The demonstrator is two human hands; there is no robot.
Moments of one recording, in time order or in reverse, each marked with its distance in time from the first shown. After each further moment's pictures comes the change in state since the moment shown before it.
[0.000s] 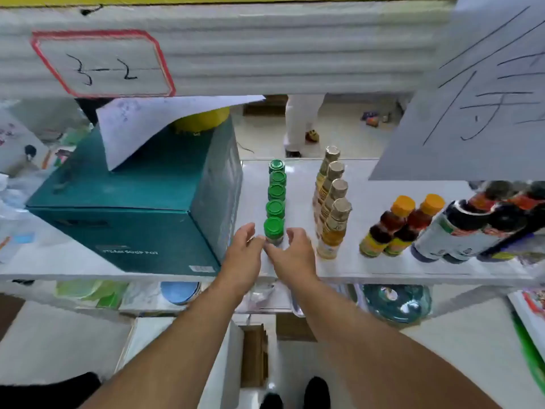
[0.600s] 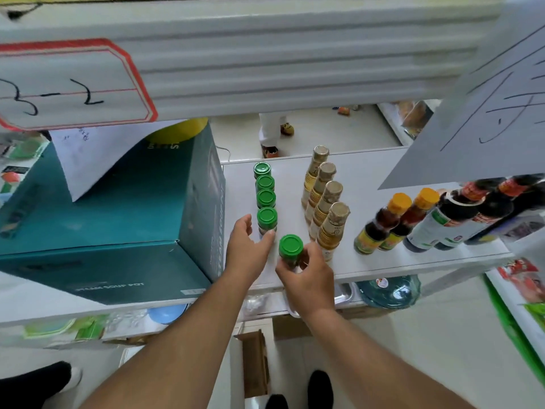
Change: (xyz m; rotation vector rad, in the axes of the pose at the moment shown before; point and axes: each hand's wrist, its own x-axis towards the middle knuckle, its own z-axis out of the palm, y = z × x) left_hand 0.059 0.008 0.017 0.210 -0.015 0.063; right_hand -0.030 0.011 -0.017 0.000 0.195 -0.036
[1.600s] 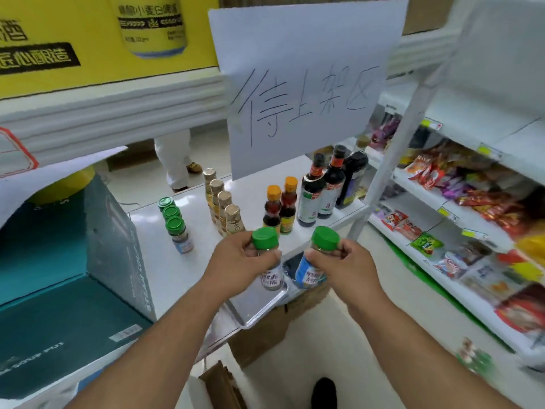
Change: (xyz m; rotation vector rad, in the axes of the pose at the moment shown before) left_hand -0.134 0.100 0.030 0.114 -0.626 0.405; right_hand -0.104 0.005 -0.198 0.410 0.406 0.207
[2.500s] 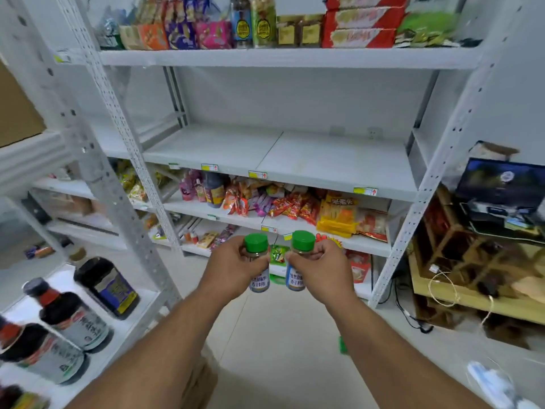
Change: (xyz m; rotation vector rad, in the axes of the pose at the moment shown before) left_hand 0.106 0.231 0.438 0.159 -0.470 0.435; right_hand 0.067 0.008 -0.418 -0.077 0.744 0.025
